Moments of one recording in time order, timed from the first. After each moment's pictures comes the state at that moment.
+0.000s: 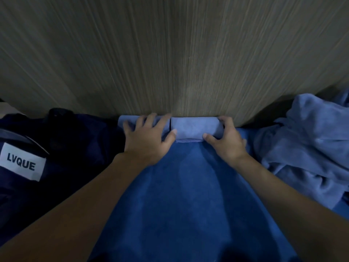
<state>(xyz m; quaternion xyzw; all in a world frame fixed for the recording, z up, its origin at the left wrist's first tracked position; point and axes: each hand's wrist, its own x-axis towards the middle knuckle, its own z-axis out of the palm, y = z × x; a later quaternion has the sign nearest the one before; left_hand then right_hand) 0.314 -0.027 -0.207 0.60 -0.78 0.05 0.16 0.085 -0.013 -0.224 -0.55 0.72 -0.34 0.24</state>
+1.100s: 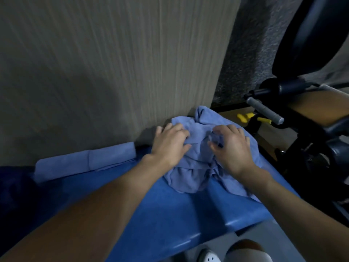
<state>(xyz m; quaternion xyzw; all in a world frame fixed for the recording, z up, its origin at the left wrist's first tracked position) 0.046 0.044 -0.101 0.38 -0.91 0.00 0.17 -0.112 0.140 -0.099 -0.55 0.79 -0.28 -0.02</state>
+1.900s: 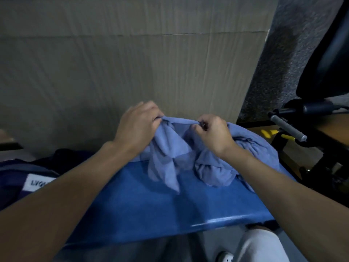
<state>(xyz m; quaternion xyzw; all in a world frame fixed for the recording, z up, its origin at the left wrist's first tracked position) 0.240 0.098 0.031 0.36 -0.86 0.08 0.36 0.021 0.135 0.000 -0.65 0.64 -0.41 0.06</state>
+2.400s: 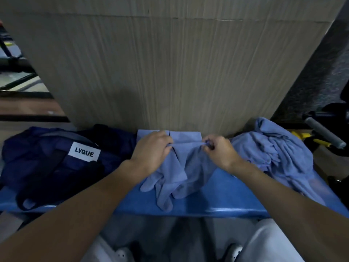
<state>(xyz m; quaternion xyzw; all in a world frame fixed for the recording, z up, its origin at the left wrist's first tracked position) 0.325 0.140 -0.059 0.47 -0.84 -0.02 0.25 0.095 0.148 -0.069 -0.67 0.65 -0.31 0.19</state>
